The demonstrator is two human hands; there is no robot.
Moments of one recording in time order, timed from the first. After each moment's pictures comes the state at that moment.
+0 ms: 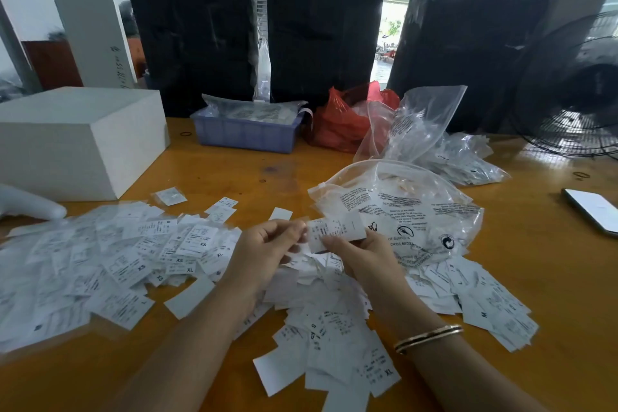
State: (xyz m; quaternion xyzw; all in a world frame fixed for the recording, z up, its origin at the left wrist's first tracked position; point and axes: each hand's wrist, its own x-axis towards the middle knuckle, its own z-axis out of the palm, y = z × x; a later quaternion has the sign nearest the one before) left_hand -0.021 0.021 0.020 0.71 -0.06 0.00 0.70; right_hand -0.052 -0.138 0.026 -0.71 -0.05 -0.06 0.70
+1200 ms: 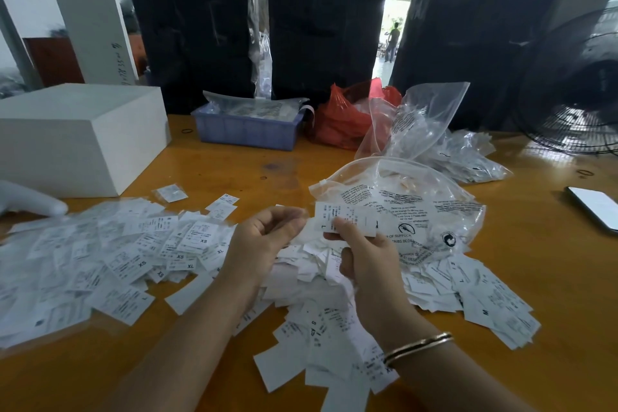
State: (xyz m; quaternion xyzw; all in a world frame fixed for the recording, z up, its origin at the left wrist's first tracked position) left_hand -0.020 0.021 0.021 0.67 -0.09 0.05 0.73; right_hand -0.060 -0.120 0.029 -0.60 0.13 -0.11 0.78
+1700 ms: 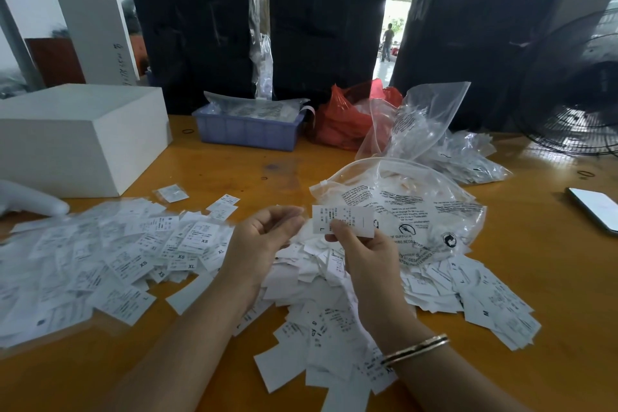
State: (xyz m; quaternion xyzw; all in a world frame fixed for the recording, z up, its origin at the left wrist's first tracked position) left_hand -0.021 0.022 0.023 0.66 -0.09 0.04 0.75; right_hand -0.056 -0.119 0.021 -0.65 0.07 -0.18 0.74
